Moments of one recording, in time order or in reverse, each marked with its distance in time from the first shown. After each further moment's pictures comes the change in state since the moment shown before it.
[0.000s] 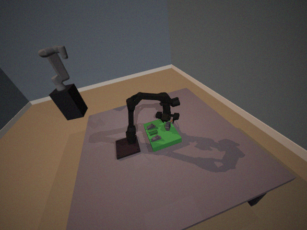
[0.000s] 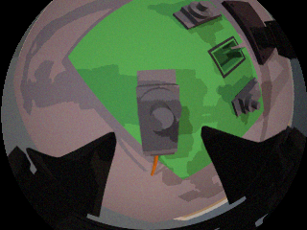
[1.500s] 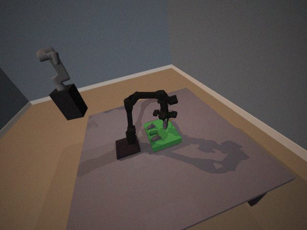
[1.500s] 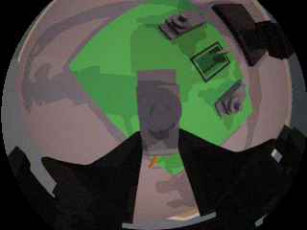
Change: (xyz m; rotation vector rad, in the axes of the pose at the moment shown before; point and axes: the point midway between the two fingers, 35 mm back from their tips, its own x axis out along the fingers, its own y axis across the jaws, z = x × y) arm -0.025 -0.016 0.009 0.000 -0.008 -0.013
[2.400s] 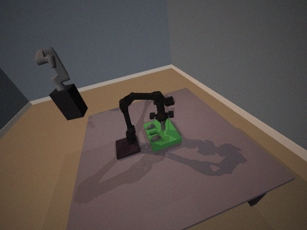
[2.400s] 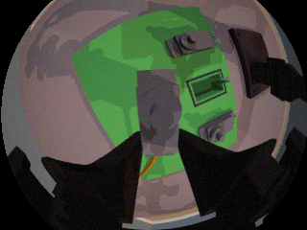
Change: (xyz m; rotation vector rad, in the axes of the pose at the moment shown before) arm -0.003 -0.020 0.024 -0.264 0.004 0.007
